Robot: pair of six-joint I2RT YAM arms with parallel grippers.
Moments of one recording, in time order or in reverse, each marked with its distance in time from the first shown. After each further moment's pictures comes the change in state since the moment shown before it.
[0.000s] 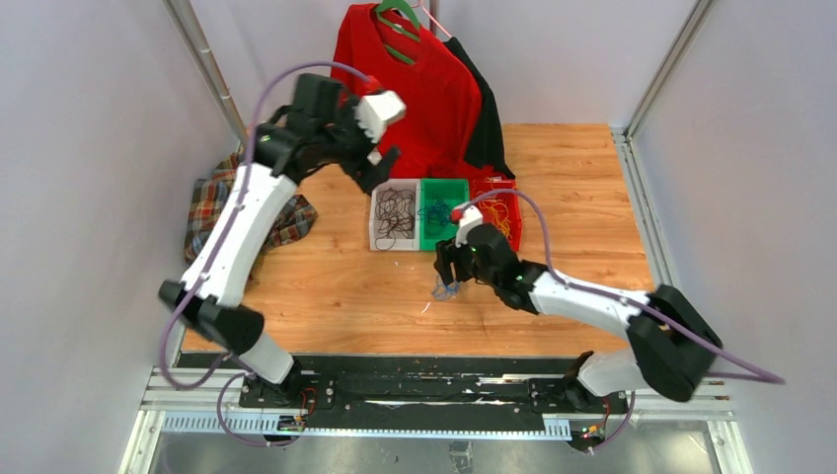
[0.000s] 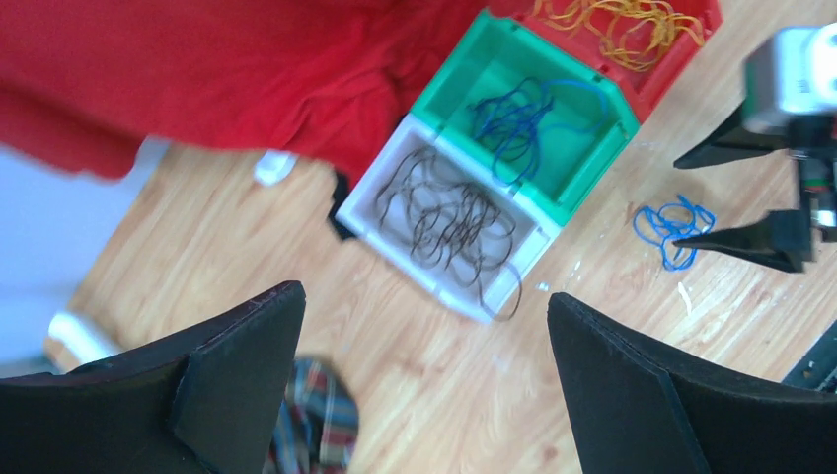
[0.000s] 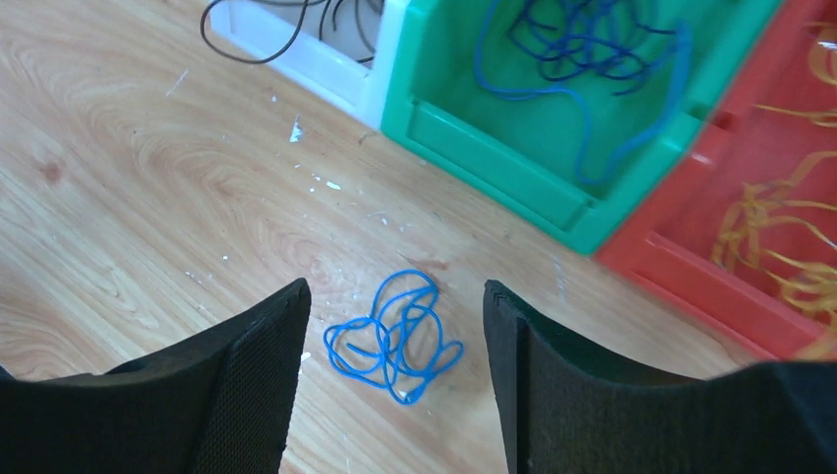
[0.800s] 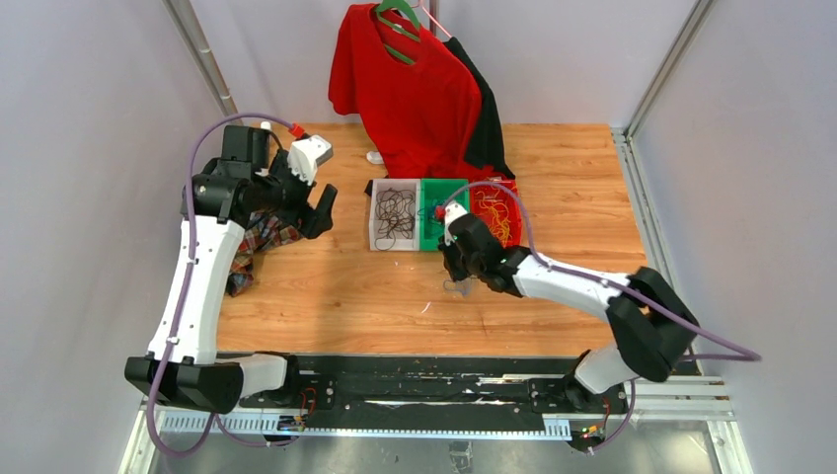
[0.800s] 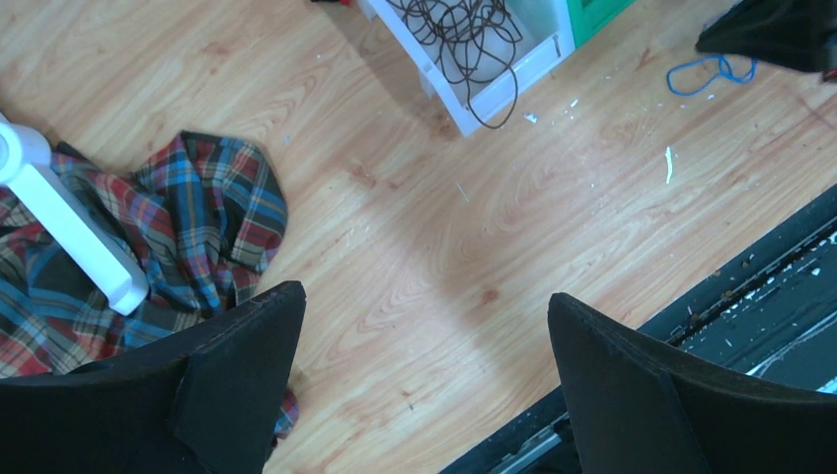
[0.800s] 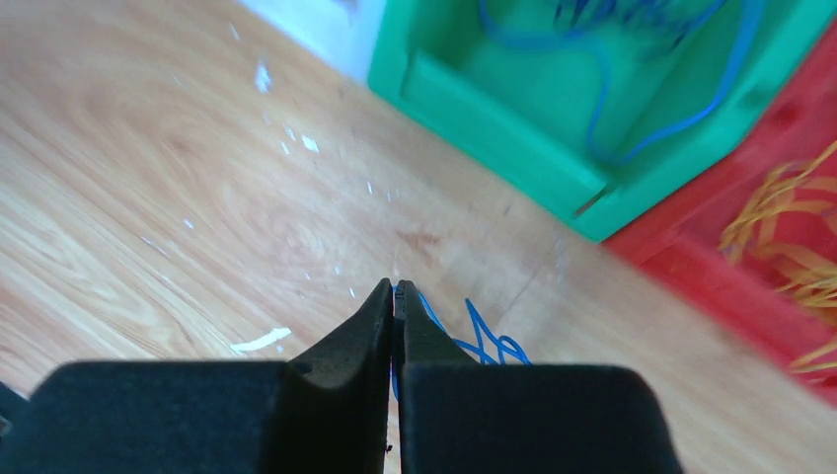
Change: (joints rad) left arm 0.361 -0.407 -0.420 -0.153 0.112 -0.041; right arm -0.002 0.243 0.190 -0.238 -0.048 -0.032
